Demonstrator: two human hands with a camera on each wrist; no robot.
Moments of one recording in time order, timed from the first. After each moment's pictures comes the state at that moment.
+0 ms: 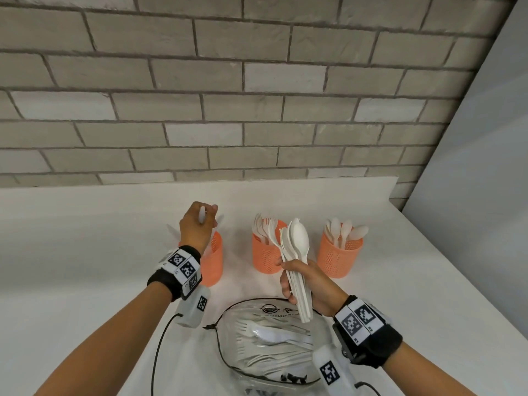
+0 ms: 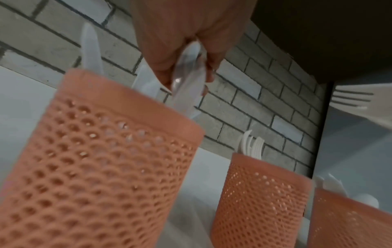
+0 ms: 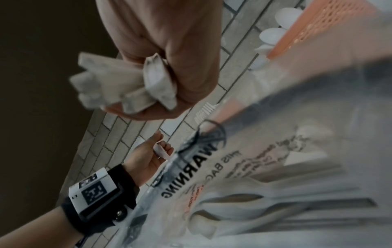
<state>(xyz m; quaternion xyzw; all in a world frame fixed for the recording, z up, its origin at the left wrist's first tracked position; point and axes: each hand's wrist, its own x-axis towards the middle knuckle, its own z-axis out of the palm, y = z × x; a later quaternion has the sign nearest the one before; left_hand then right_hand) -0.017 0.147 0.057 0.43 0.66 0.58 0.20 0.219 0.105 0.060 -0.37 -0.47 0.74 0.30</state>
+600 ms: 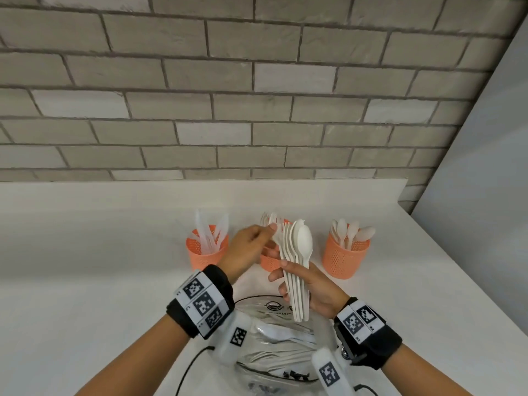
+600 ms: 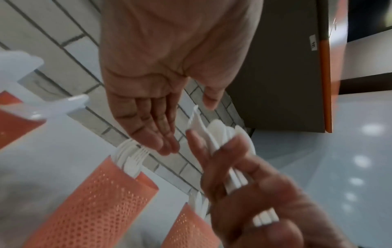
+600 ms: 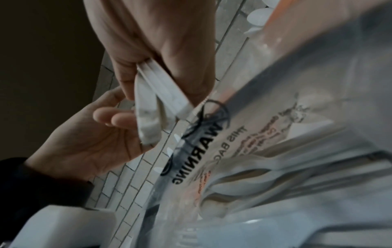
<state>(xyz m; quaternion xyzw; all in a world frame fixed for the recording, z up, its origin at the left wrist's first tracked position) 0.062 0.092 0.094 0.51 0.61 0.44 0.42 0.214 0.103 0.054 -0.30 -0.48 0.77 0.28</state>
